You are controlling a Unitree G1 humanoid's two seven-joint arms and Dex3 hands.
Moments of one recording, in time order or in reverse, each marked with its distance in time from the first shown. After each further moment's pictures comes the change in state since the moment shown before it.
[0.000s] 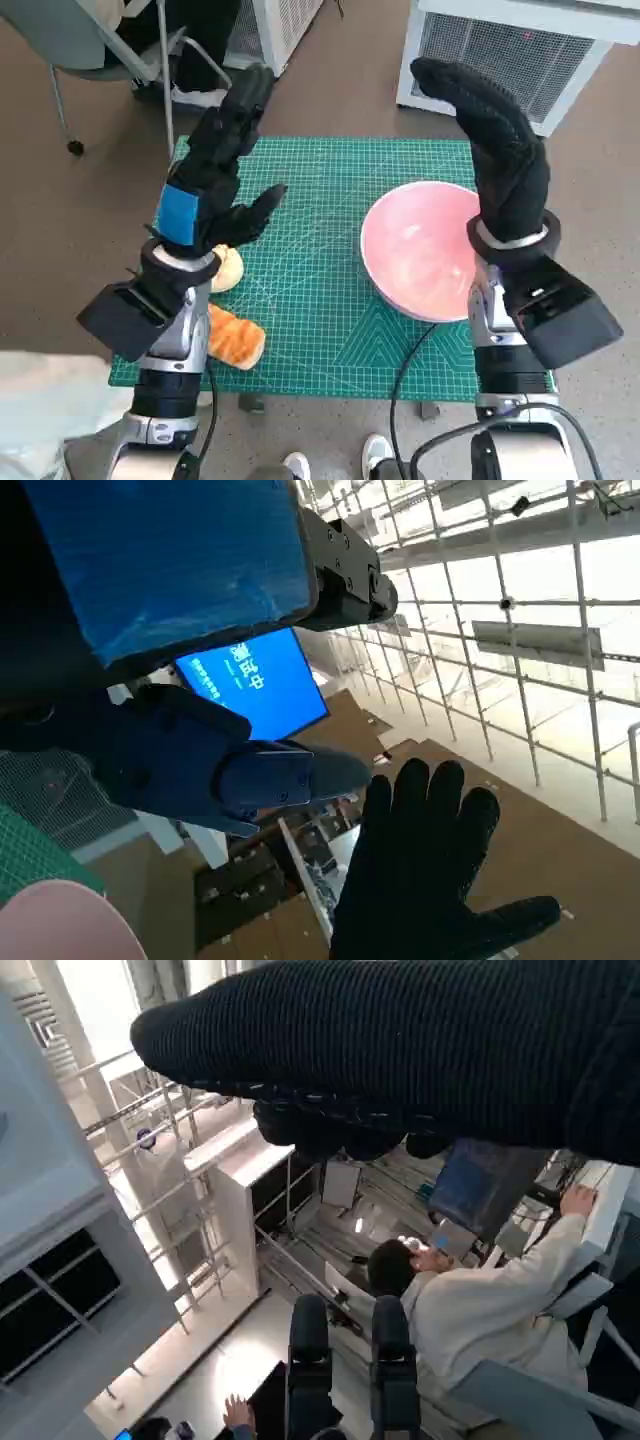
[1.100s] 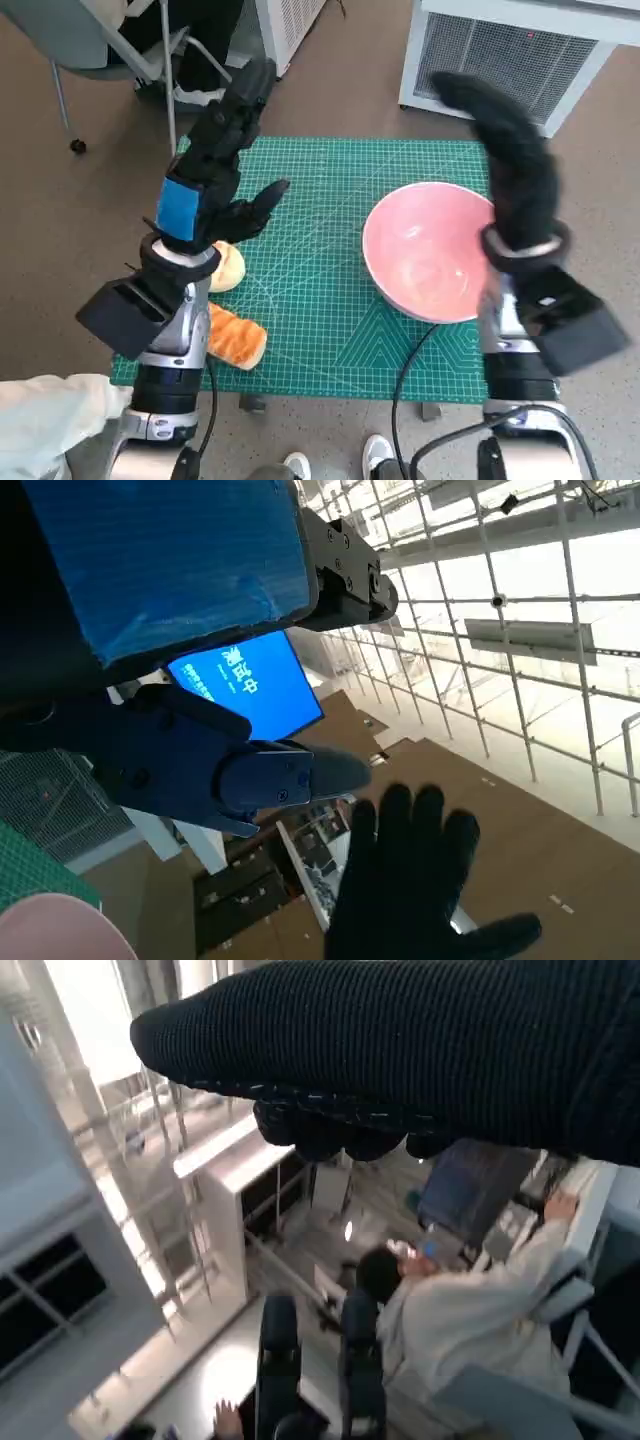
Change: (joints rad) left arm -0.023 0.008 0.003 0.000 0.008 -0.002 -0.007; right arm 0.068 -0.063 -0.077 -0.011 0.050 -0.014 0.007
